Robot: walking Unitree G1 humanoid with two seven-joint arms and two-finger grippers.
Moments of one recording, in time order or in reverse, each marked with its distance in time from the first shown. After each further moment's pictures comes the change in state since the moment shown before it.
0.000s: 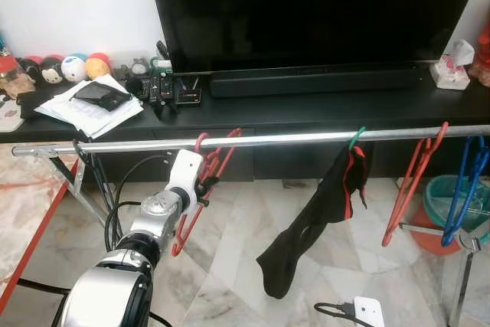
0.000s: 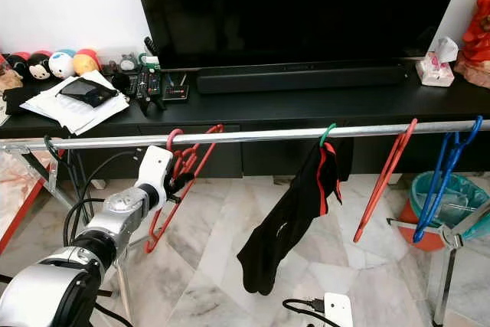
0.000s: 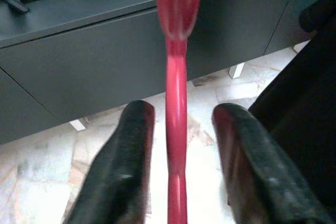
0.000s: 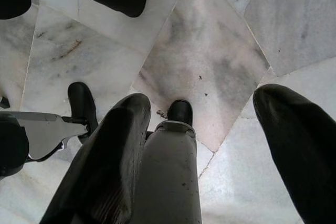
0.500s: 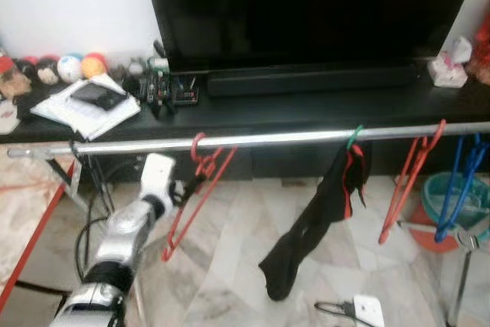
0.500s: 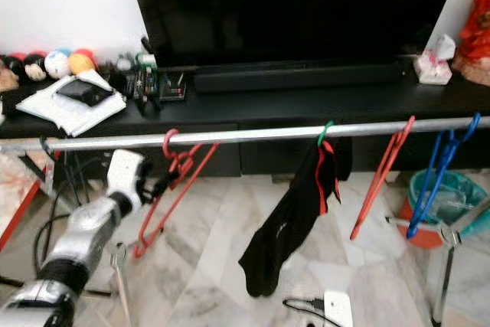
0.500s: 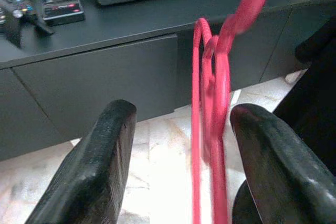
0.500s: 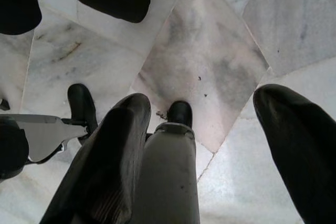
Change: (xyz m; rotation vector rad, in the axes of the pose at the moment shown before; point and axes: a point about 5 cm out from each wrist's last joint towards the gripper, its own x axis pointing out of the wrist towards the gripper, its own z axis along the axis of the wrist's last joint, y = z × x) left arm -0.055 0.037 -0.016 -0.047 -0.155 0.000; right arm 0.000 0.000 0.004 -0.002 -0.009 0.002
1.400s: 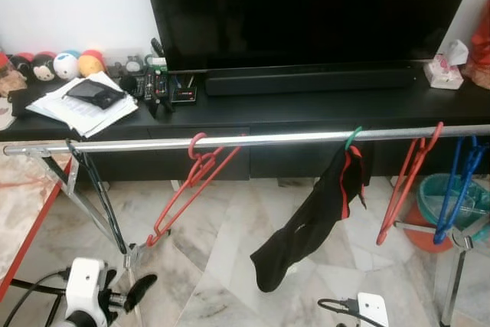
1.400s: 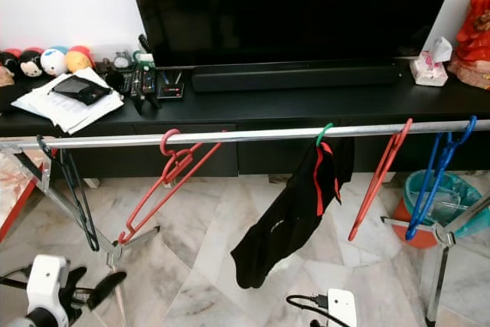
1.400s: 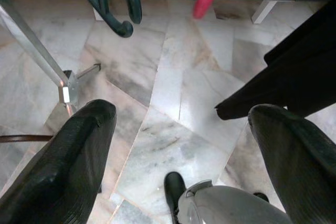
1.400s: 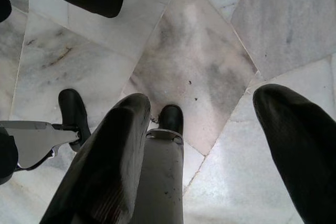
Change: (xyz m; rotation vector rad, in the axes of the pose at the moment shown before) left arm -0.152 0.003 -0.087 -0.189 0.348 0.147; right arm 0.000 -0.005 0.004 0.003 -0.008 -0.016
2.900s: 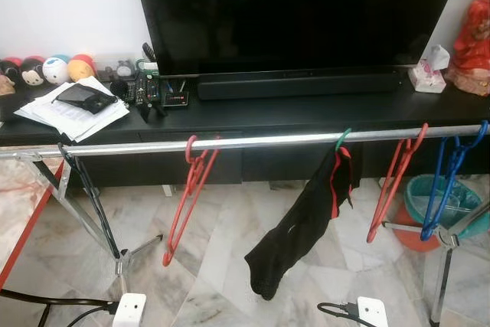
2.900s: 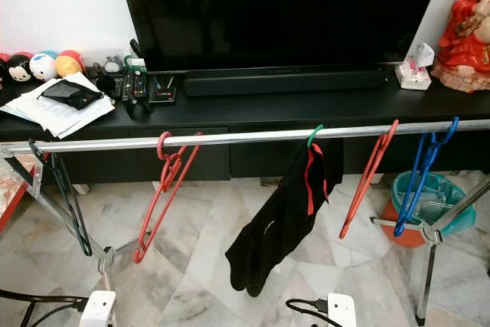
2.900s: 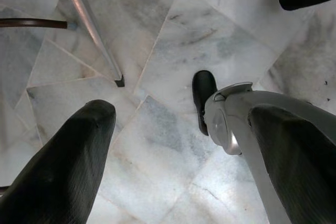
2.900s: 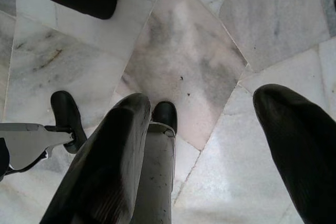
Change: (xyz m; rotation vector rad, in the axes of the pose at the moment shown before) left arm 0.054 -0.017 -0.090 0.011 0.486 0.212; right arm -0.001 0.000 -0.008 0.006 0.018 -0.011
